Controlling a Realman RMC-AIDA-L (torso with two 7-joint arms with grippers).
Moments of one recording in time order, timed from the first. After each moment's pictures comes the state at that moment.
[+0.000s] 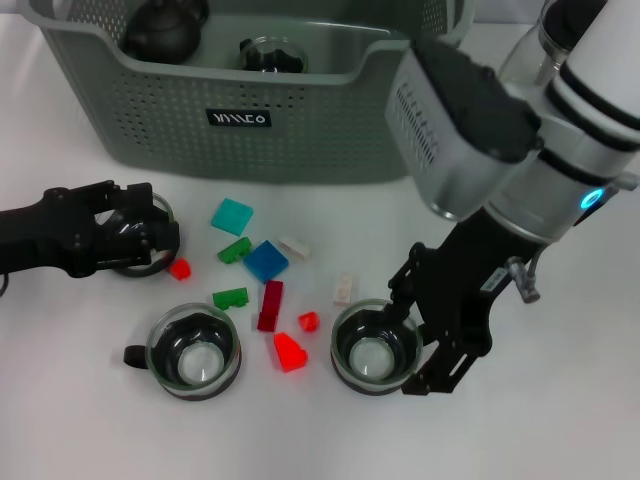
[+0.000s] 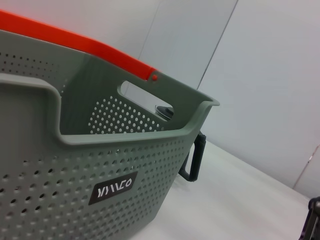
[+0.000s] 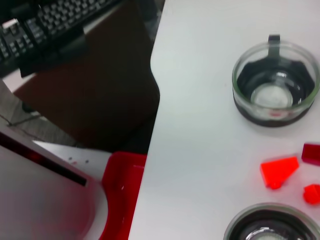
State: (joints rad) left arm -0.38 -2.02 0.32 0.67 2.19 1.81 -1.40; right arm 0.94 2.11 -1.53 -1.02 -2.28 -1.77 1.94
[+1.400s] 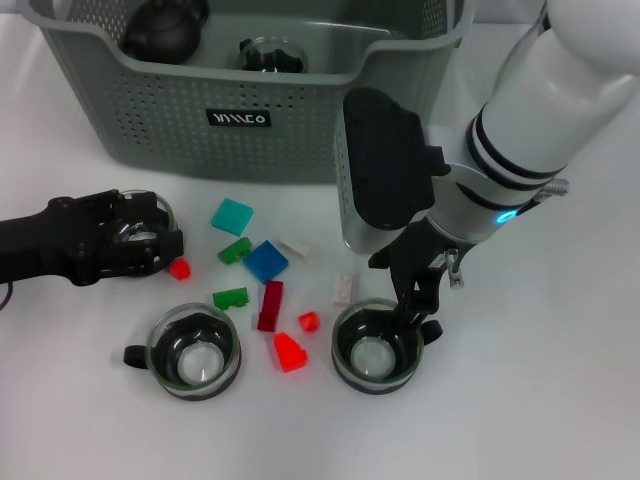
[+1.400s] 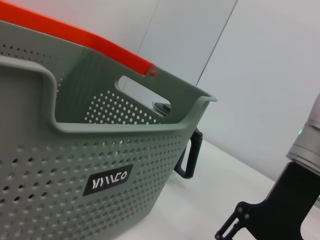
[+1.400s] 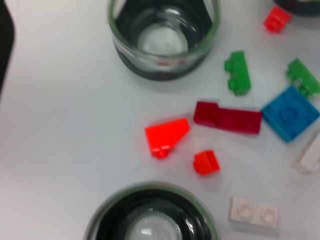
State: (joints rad) left arm -0.38 -2.02 0.32 0.64 2.20 1.81 -1.40; right arm 0.94 2.11 -1.84 -0.95 -2.37 -1.35 2.10
